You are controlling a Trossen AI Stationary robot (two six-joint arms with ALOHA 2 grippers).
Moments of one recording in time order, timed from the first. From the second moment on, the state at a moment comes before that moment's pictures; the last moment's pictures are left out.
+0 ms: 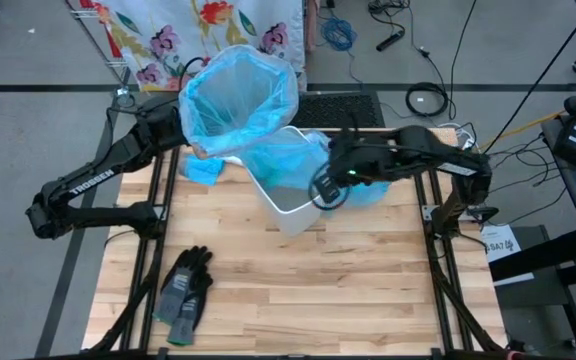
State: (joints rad) left arm 0.63 0.95 0.99 -0.12 0.11 -0.12; right arm 0.06 1.77 2.31 -1.56 0.39 0.84
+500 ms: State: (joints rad) left arm 0.63 0.95 0.99 -0.13 0.11 -0.13; right arm -0.11 2.04 2.31 -1.19 0.11 0.53
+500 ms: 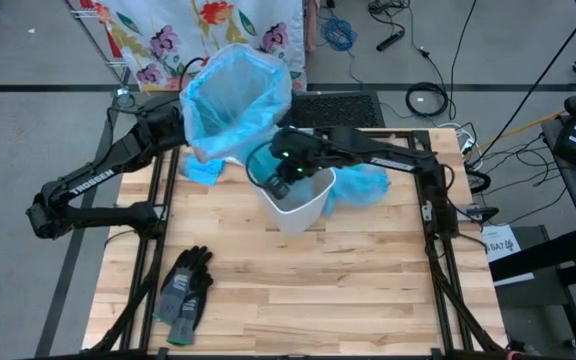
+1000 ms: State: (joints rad) left arm 0.63 0.95 0.99 -0.20 0.11 -0.12; right arm -0.11 1.95 2.31 -1.19 0.31 0.46
